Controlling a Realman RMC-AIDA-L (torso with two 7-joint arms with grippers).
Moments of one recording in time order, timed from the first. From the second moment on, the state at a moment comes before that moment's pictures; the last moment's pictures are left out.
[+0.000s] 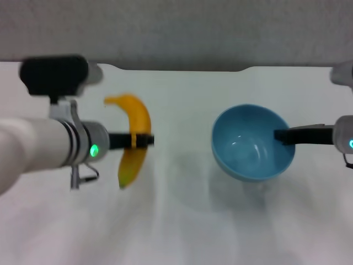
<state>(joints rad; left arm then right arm) -0.42 -2.03 -1.32 -1.42 -0.43 0.81 2.84 0.53 2.01 -1.33 -0.87 0.96 0.80 -0.68</state>
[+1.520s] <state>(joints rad) -0.38 -2.03 -1.14 -1.51 -0.43 0.51 2.84 0.76 2.01 -1.50 -0.60 1.30 0.81 -0.81</state>
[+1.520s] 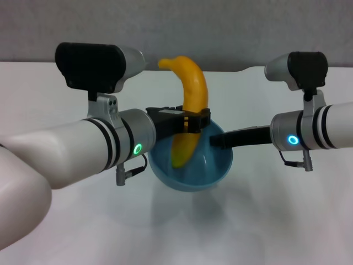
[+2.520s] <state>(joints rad) -0.34 -2.02 -1.22 -1.53 -0.39 0.49 2.84 0.73 2.01 -1.50 -0.57 1.26 0.82 -0.80</state>
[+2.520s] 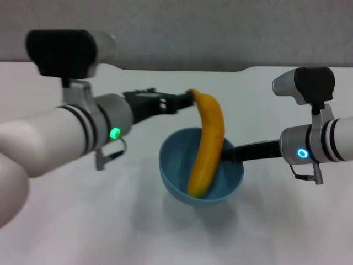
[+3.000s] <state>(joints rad) -0.23 -2.03 -1.36 -1.48 -0.14 0.44 2.84 0.73 2.01 -1.50 -0.56 1.18 0.83 -0.76</state>
